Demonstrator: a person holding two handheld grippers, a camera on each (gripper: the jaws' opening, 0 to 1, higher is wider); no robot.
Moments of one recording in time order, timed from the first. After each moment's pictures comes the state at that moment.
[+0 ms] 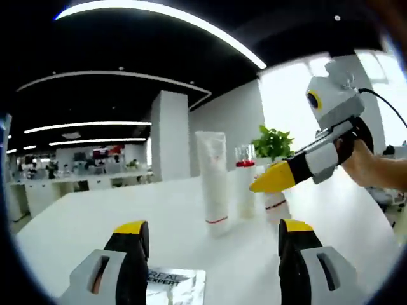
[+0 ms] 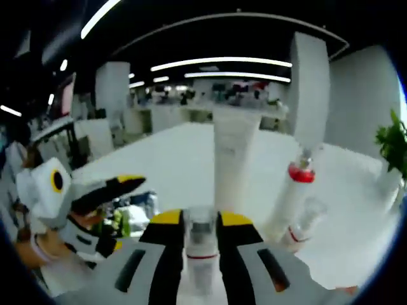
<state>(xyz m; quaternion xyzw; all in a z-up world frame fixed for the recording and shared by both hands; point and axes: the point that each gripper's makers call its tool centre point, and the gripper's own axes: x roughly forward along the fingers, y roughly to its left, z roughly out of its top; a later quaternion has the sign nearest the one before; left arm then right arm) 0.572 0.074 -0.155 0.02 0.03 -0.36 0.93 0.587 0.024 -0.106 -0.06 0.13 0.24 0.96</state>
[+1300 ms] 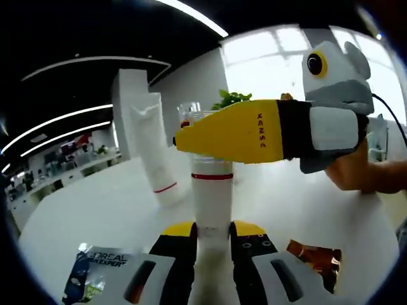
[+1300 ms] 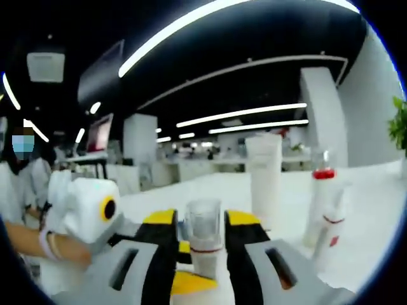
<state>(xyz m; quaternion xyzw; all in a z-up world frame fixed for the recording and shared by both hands) 0.543 0.041 -0.199 0.09 0.11 -0.42 0.90 0.553 0.058 -0.108 0.01 -0.02 0.34 0.94</state>
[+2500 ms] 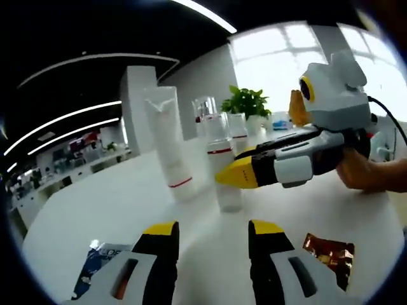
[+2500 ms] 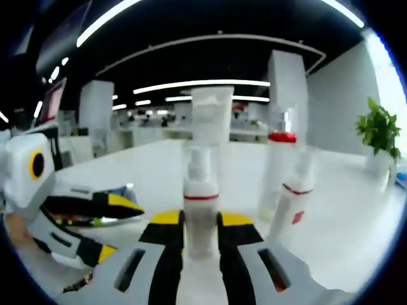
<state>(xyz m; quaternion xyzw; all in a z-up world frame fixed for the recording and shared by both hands) 0.557 0.054 -0.202 0.11 0.12 -0.38 0.91 0.580 -0.006 -0.166 -0.05 0.09 0.17 0.98</state>
